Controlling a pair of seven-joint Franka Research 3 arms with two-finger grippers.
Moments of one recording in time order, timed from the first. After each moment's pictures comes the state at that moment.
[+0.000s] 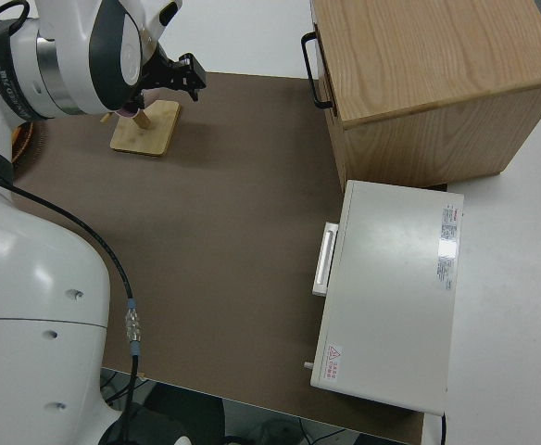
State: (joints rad) left arm -0.01 0.05 -0.01 -1.54 -0.02 1.58 0.00; right arm 0.26 0.17 -0.05 -1.41 0.07 1.79 -0.13
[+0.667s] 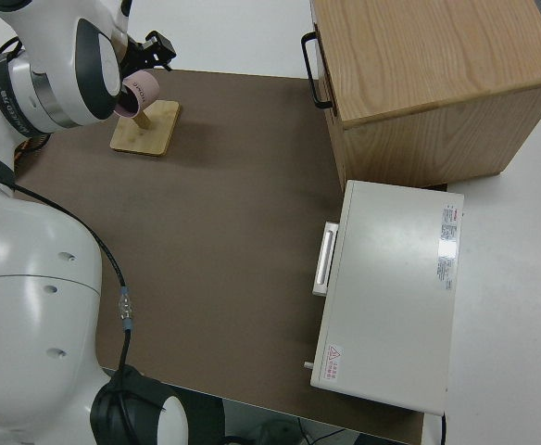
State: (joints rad) left arm 0.01 0.05 0.12 -1.54 -0.02 1.60 0.11; right arm 0.27 0.26 0.06 -1.45 -0.06 2.15 -0.28
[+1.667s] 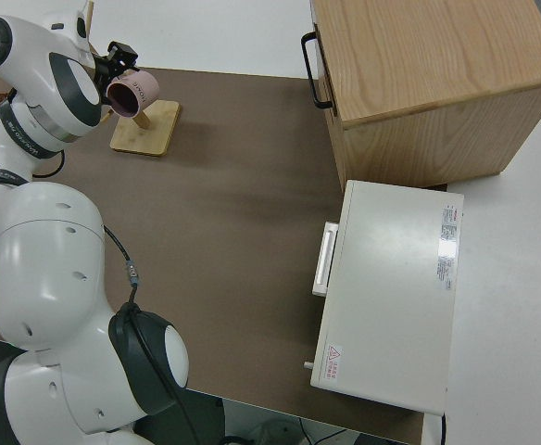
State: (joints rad) left arm 0.24 0.14 0.23 -1.51 -0.17 1.88 0.54; right arm 0.25 0.46 0.24 -1.37 -0.34 2.28 -0.29
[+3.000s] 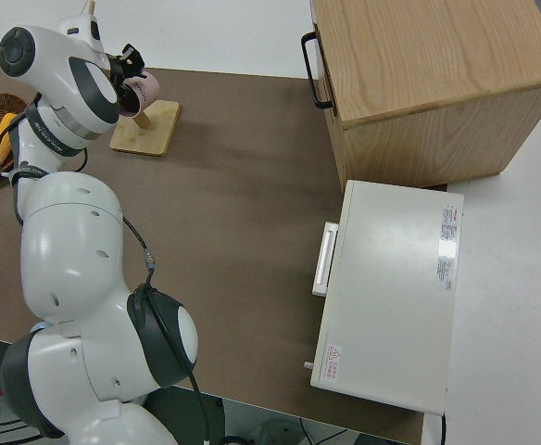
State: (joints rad) left arm 0.37 0.24 0.18 -1.66 -0.65 2.45 0.91; right arm 0.24 0.57 0.25 -1.30 -0.43 2.34 -0.30
